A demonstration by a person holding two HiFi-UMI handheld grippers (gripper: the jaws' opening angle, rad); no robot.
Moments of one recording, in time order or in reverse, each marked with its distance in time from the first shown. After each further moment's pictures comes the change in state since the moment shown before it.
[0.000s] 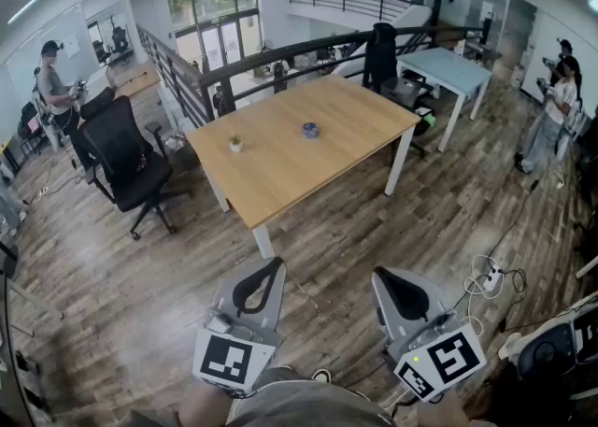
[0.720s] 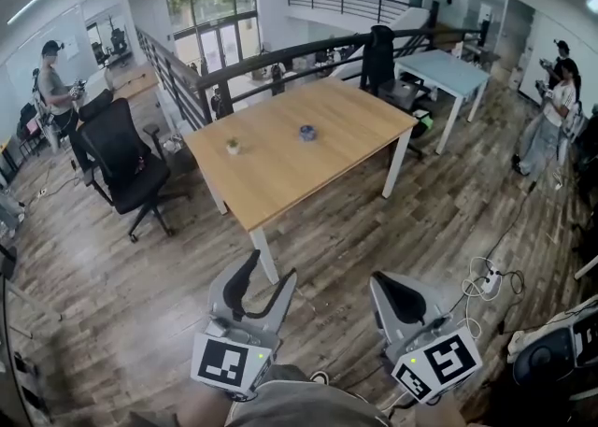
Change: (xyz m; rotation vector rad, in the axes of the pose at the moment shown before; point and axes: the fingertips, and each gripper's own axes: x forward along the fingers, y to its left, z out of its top) left arm 0.001 0.002 0.006 -0.044 -0.055 0.034; right arm -0.003 -0.006 -0.007 0.017 0.017 -0.010
